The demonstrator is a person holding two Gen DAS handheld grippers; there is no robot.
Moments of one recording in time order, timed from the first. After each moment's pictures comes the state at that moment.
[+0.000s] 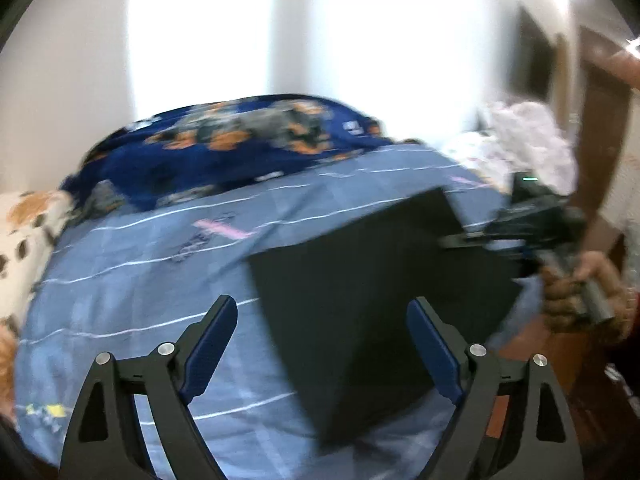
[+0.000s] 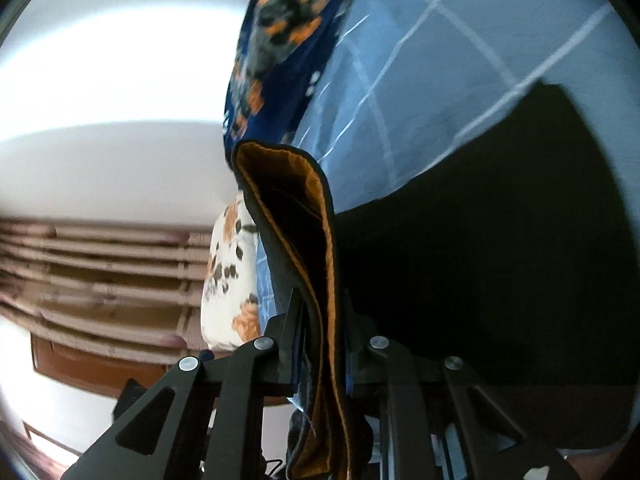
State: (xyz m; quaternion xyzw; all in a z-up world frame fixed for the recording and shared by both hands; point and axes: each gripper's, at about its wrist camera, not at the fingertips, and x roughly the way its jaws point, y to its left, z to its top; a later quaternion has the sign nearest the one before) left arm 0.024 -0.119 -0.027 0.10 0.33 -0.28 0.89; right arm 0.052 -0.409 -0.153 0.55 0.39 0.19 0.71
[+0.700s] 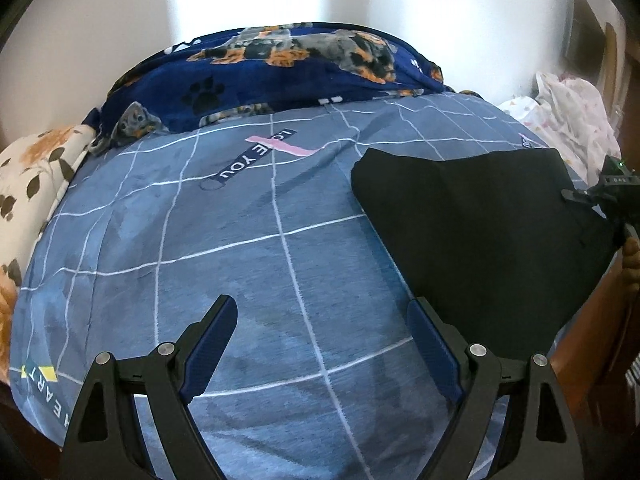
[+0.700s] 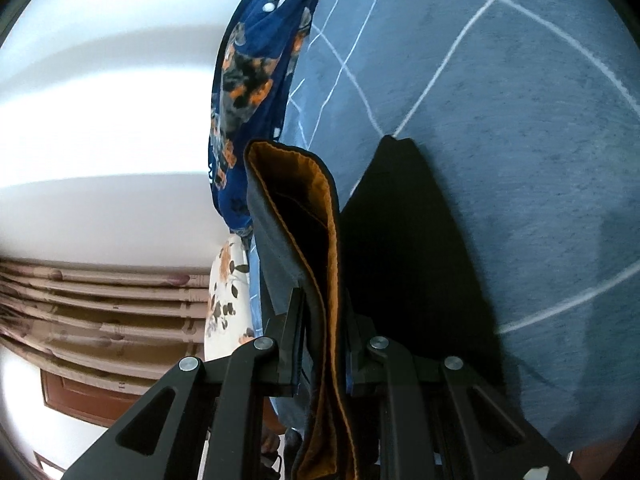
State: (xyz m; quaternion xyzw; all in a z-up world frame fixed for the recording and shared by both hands) left arm 0.064 -0.085 -0.108 0.10 0.42 -0.23 0.87; right arm 0.019 -0.469 -0.184 0.59 0.36 0.15 0.71
